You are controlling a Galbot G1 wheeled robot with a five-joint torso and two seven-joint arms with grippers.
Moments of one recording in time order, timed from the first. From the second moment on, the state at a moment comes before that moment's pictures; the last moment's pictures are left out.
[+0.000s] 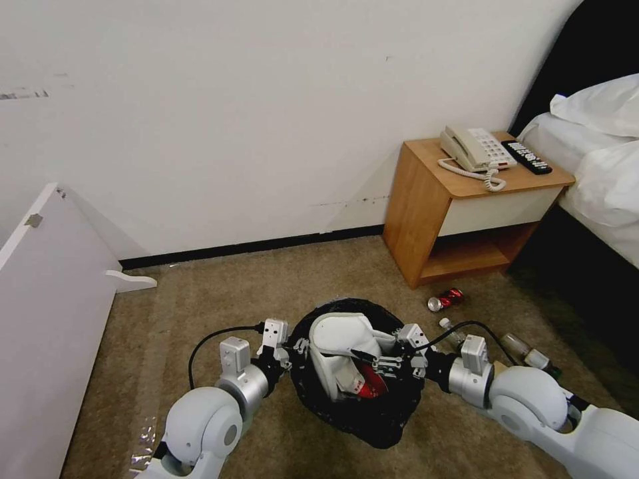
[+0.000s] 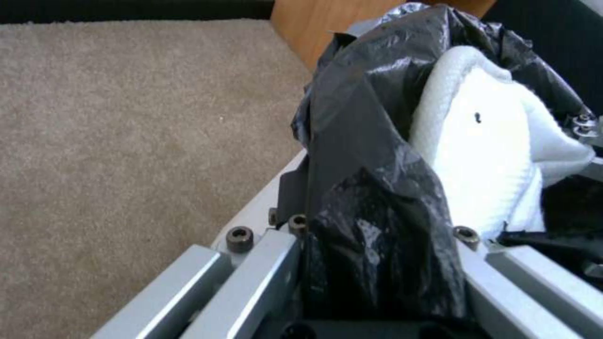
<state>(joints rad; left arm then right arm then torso) 1.36 -1.32 -0.29 -2.14 -0.47 0.65 0.06 -1.13 0.54 -0.02 2.00 0.76 -0.15 -0.24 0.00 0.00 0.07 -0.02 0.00</state>
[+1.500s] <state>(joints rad) 1.36 -1.33 -0.34 -2.10 -0.48 0.64 0.04 -1.18 0.48 0.09 2.10 0.71 -0.13 -0.27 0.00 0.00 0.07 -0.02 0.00</state>
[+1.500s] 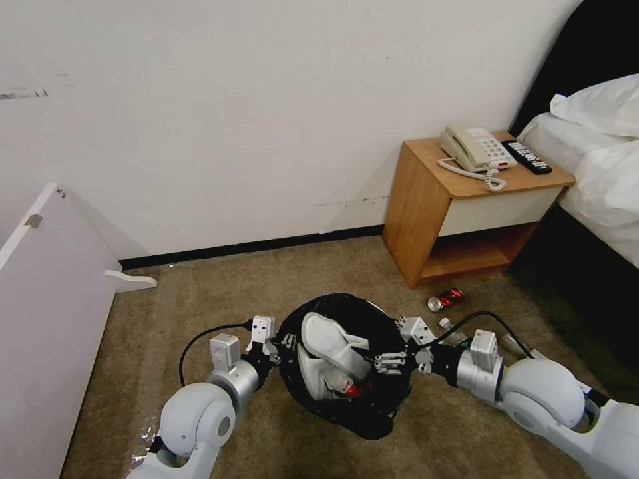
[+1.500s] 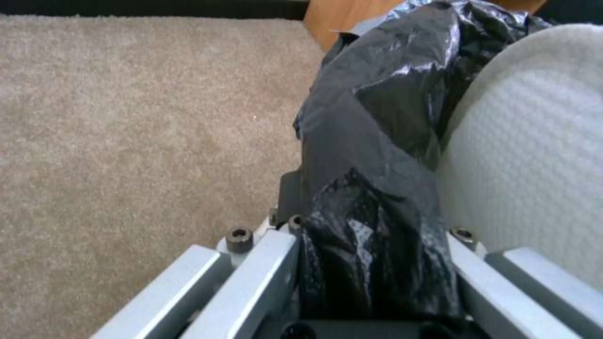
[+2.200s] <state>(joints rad) 1.37 -1.33 -0.35 -2.08 -0.46 0.64 0.03 -1.21 0.45 0.20 2.18 0.75 -0.13 -0.29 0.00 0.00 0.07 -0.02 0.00</state>
